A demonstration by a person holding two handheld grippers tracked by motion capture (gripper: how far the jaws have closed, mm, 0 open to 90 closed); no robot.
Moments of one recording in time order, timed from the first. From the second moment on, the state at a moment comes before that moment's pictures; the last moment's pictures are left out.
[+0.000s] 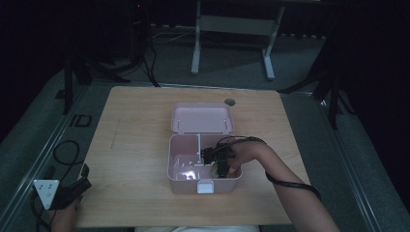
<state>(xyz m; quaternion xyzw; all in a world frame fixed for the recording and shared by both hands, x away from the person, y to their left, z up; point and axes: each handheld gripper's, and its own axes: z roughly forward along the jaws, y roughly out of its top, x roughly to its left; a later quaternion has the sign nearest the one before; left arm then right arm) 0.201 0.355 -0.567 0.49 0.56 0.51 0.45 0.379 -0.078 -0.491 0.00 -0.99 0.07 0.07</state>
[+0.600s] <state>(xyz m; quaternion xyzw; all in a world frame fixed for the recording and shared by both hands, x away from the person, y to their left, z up) 0.201 0.355 -0.567 0.49 0.56 0.51 0.45 0.380 -0.081 -0.465 -0.01 -1.00 0.05 0.06</state>
